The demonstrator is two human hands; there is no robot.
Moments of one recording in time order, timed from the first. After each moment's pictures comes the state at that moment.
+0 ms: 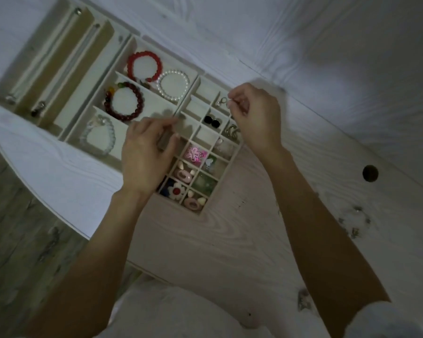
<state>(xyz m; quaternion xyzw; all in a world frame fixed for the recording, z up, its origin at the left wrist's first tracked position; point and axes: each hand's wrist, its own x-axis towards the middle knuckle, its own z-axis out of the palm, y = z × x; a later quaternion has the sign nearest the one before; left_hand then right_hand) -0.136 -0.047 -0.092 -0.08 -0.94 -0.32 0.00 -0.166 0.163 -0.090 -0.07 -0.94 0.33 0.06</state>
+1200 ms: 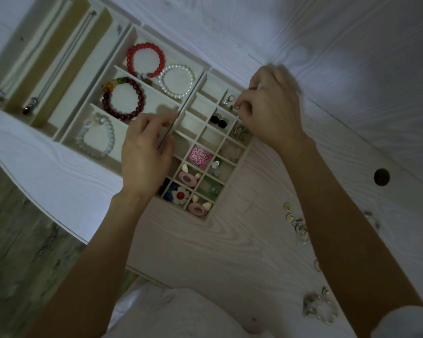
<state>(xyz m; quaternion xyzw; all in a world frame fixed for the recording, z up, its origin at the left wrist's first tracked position) -0.144 -0.054 -0.104 -0.07 -0.94 -0.34 -0.01 -0.185 0.174 -0.088 0.05 -0.99 0.09 0.01</state>
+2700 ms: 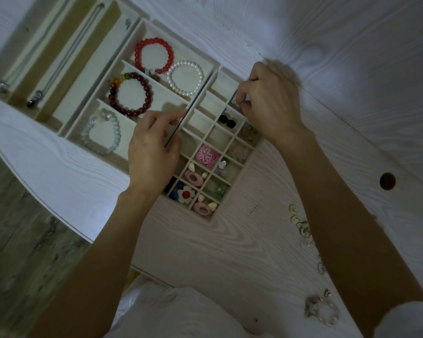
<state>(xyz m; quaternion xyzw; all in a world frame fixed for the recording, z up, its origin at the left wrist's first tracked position) -0.144 -0.053 -0.105 -0.05 -0.93 -0.36 -0.02 -0.201 0.159 -0.087 0.09 -0.99 0.06 0.01</state>
